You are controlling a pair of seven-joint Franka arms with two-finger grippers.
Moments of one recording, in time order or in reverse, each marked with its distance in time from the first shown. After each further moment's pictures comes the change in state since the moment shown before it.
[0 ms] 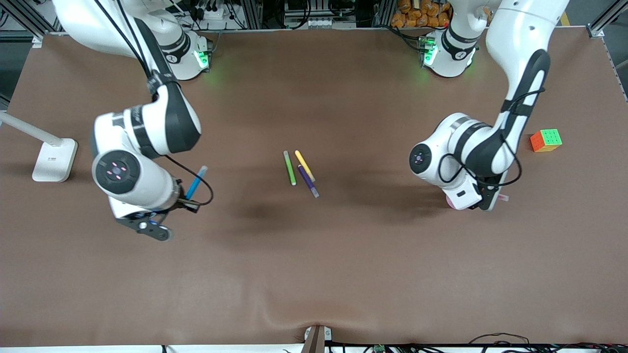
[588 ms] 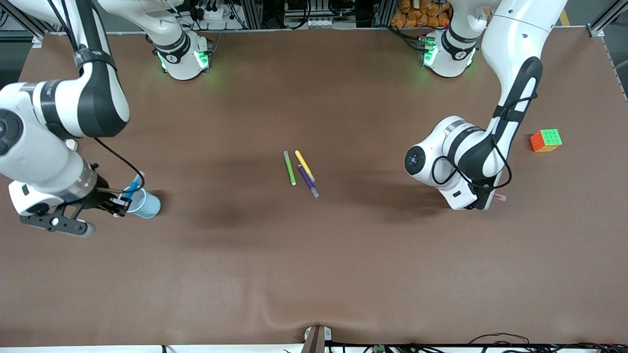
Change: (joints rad) left arm -0.003 0.013 0.000 -0.002 0.013 -0.010 -0.021; right arm -0.183 -0.233 -0.007 -0.281 -0.016 0.286 -0.381
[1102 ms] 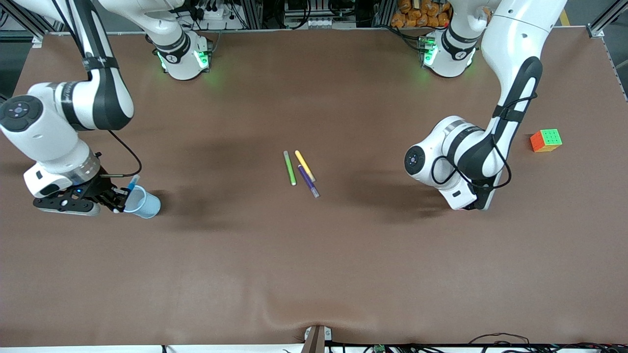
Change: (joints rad) left arm -0.001 -0.001 0.000 0.000 0.000 -0.002 0.000; right arm -0.066 -0.091 0.000 -0.370 -0.026 0.421 -0.104
